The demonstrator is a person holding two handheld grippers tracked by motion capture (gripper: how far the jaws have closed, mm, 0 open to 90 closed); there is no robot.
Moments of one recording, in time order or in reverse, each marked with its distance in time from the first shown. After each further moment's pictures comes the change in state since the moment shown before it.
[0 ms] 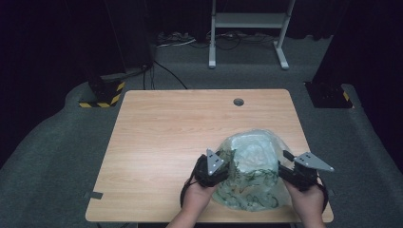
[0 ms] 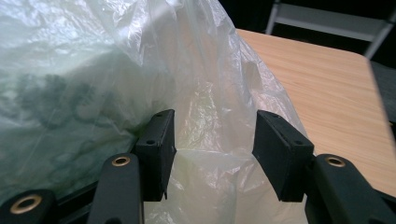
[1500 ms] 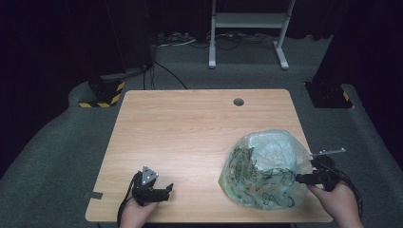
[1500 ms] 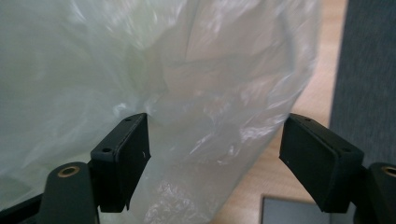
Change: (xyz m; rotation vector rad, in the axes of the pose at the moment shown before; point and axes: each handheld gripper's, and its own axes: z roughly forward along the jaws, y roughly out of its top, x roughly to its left) left arm 0.128 -0.126 -0.109 0.307 0.109 -0.167; right arm -0.059 -0.002 -0.003 0.712 -0.074 0.221
